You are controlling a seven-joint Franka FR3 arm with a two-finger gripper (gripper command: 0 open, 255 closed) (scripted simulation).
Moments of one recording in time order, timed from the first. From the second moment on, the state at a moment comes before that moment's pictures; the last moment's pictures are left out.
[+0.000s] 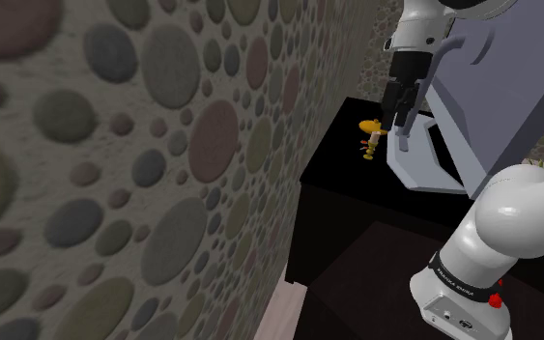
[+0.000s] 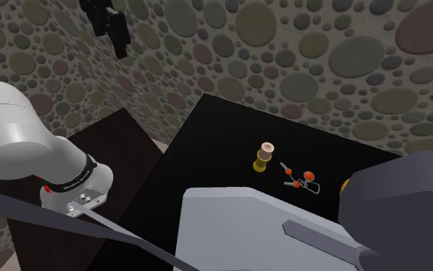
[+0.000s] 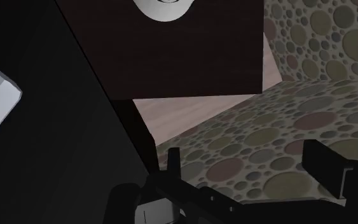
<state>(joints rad) 0.01 -0.81 -0.06 -2.44 0.09 1.49 -0.07</state>
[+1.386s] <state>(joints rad) -0.12 -0.37 -0.34 -2.39 -0.12 1.92 -0.34</state>
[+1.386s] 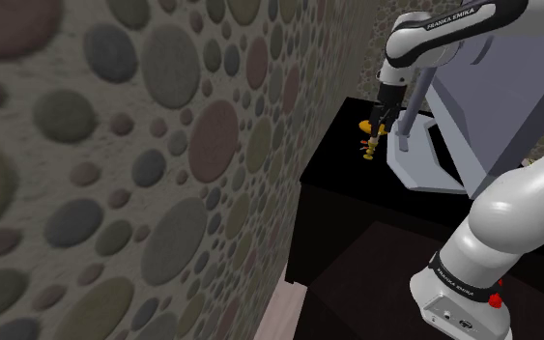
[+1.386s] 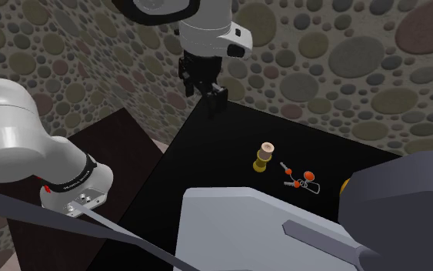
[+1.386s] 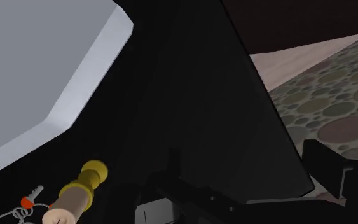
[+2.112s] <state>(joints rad) -0.17 -0.01 -0.48 -2.18 -0.06 2.11 -0.53</state>
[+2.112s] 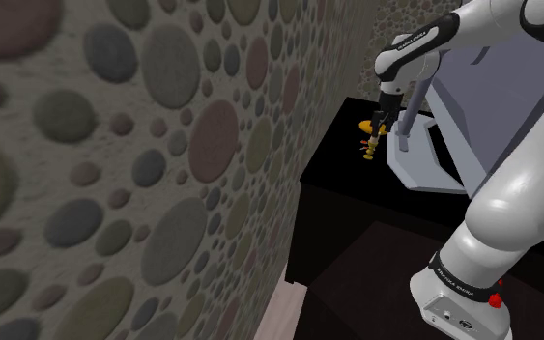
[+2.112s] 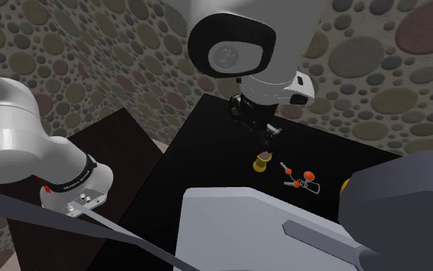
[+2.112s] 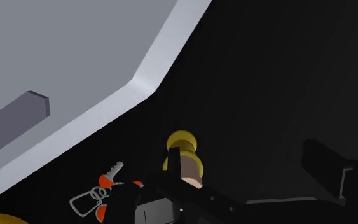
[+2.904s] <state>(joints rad) -0.21 0.18 -0.50 -2.11 0.03 2.23 -0.62</state>
